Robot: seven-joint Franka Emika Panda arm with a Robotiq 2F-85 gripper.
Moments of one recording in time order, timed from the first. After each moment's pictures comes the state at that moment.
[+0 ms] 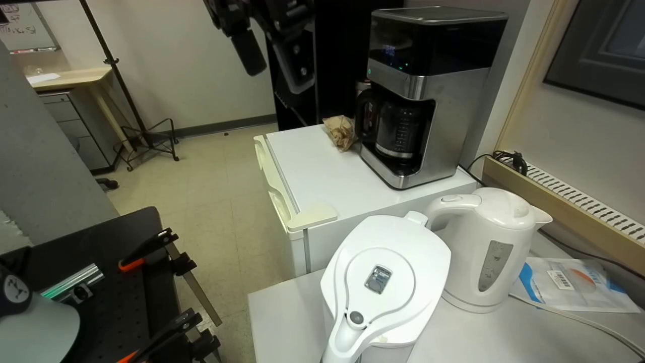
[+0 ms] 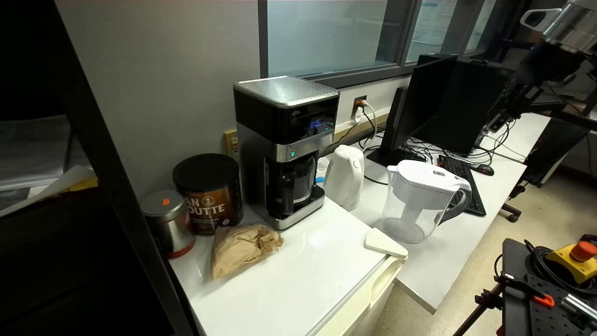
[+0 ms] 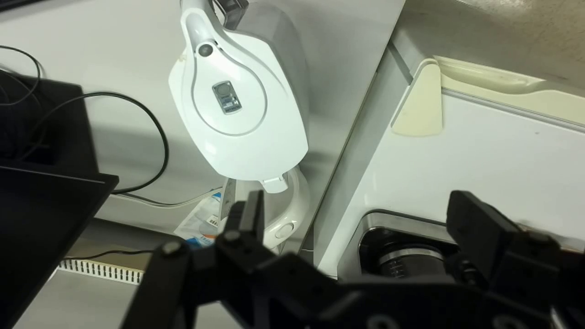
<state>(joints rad) -0.11 -0.69 -0.20 -2.62 -0.17 2.22 -0.25</state>
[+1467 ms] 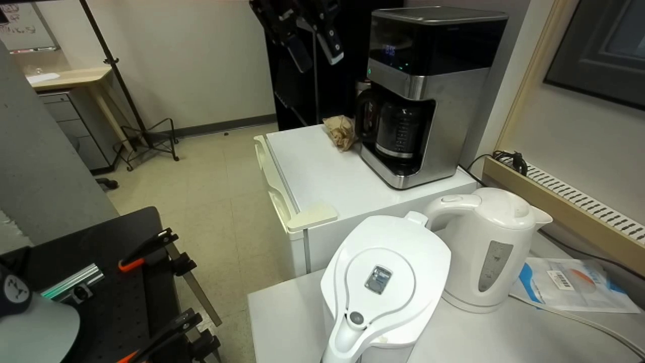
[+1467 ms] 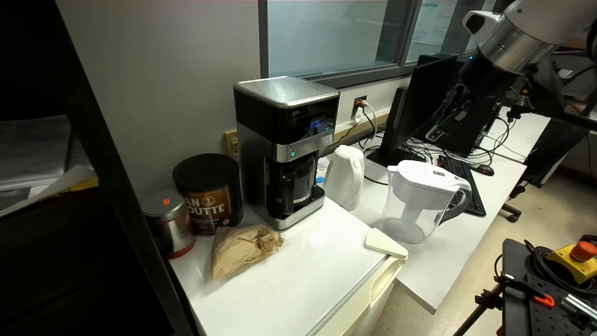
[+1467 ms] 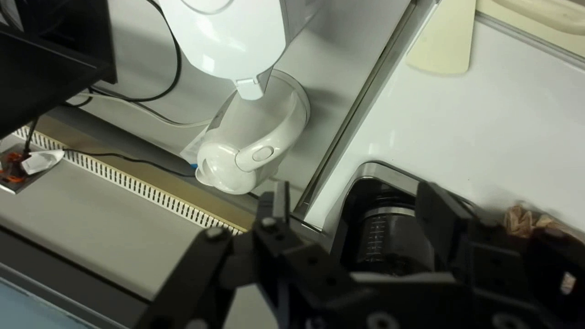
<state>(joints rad) -0.11 -0.46 0.11 -2.53 -0.37 2.44 0.05</state>
